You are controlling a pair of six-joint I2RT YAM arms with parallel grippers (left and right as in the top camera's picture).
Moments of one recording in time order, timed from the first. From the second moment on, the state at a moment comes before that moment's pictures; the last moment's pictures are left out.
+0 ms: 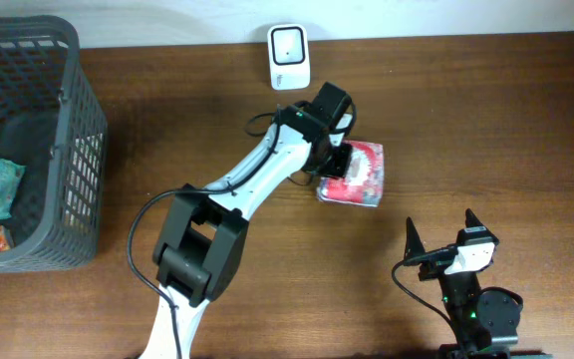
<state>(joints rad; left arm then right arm) -0.63 2.25 1.88 -0.85 0.25 -0.29 0.00 0.01 0.01 -0.07 -0.10 0.00</state>
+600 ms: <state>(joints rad) -0.18 2.27 3.00 -1.57 0.34 -0.13 0.00 0.01 0.01 -0.07 -0.10 0.00</state>
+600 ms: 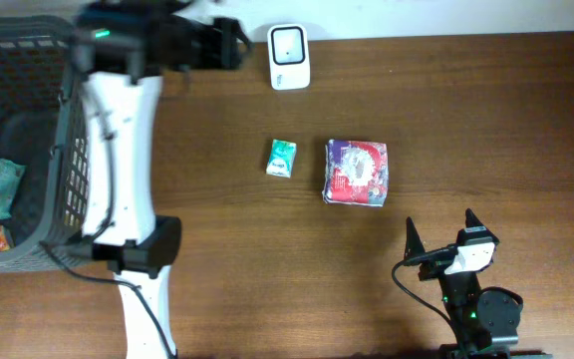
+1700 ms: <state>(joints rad) 0.57 2.23 2.22 -1.23 -0.27 0.23 0.00 0.01 0.01 -0.07 -0.10 0.00</state>
